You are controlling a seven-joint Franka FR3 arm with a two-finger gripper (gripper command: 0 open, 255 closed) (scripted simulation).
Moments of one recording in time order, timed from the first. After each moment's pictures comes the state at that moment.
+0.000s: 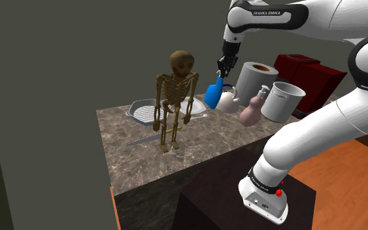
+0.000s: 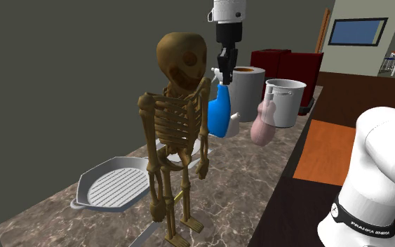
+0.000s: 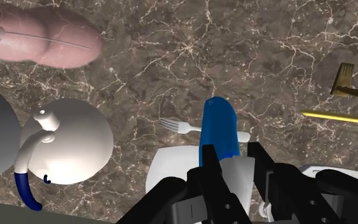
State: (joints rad) arm -0.16 -0.41 -0.18 -2.13 -0.14 1.70 -0.13
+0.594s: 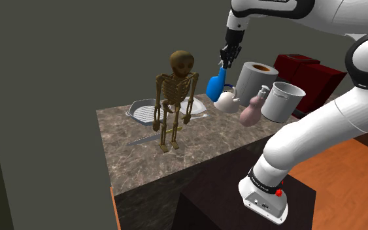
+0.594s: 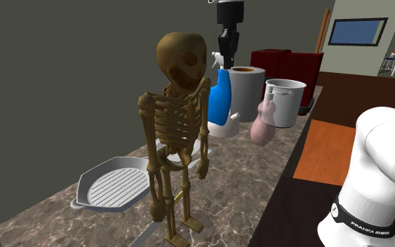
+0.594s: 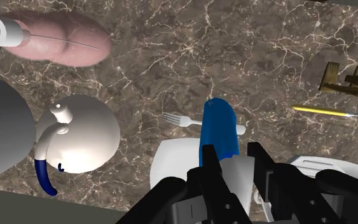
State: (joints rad) arm -0.15 -0.39 -0.18 -1.98 -0.13 1.58 -0.14
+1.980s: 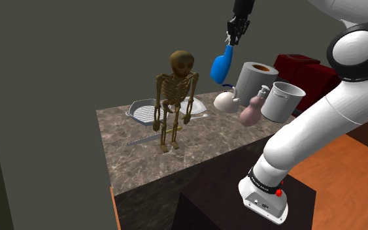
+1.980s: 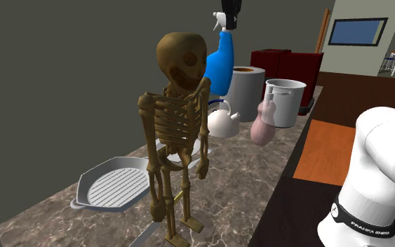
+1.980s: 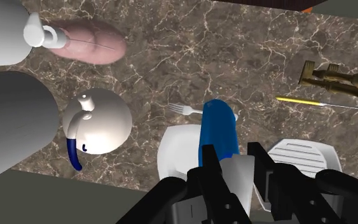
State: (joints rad) arm -0.15 -0.28 -0.17 -1.58 -0.12 1.29 -0.18
